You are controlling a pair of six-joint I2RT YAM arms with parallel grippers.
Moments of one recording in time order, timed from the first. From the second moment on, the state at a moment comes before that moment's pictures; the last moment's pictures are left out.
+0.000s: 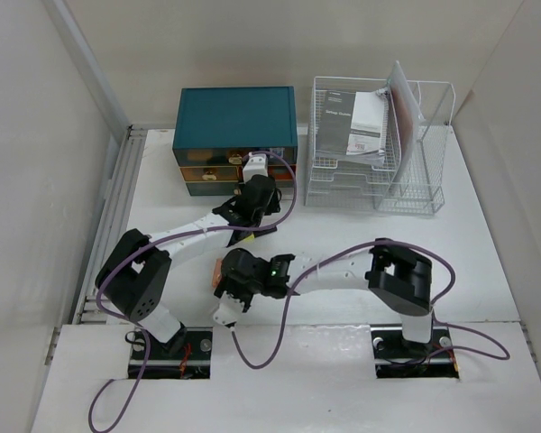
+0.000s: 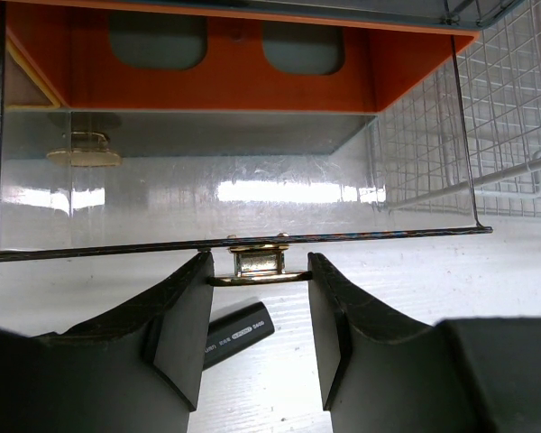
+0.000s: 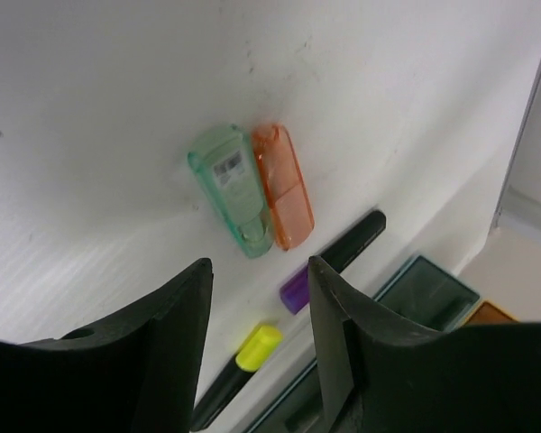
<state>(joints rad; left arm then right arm) -0.72 1.57 0.96 0.05 -0.43 -0.54 1.29 1.91 1.25 -0.21 -0.02 -1.46</state>
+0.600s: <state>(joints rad) -0.72 1.57 0.96 0.06 -0.43 -0.54 1.29 2.02 1.37 -0.38 -0.14 -1.46</state>
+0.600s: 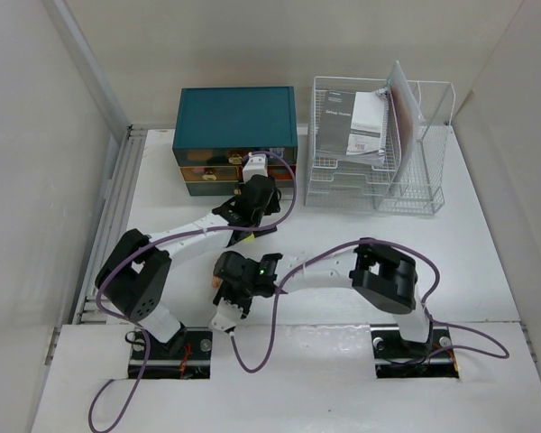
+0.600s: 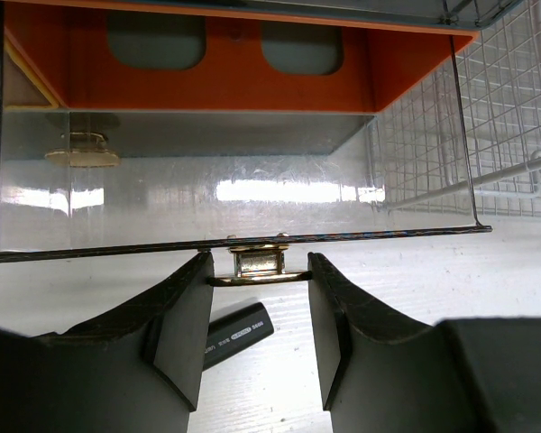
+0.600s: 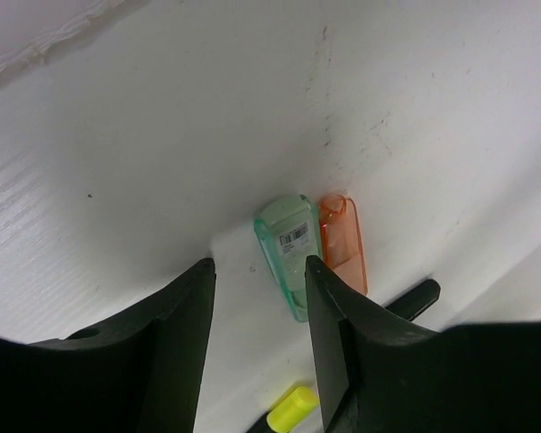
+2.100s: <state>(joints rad) -0.72 1.57 0.96 0.06 -0.42 -0.54 1.29 2.13 1.58 -0.58 -0.18 -1.40</state>
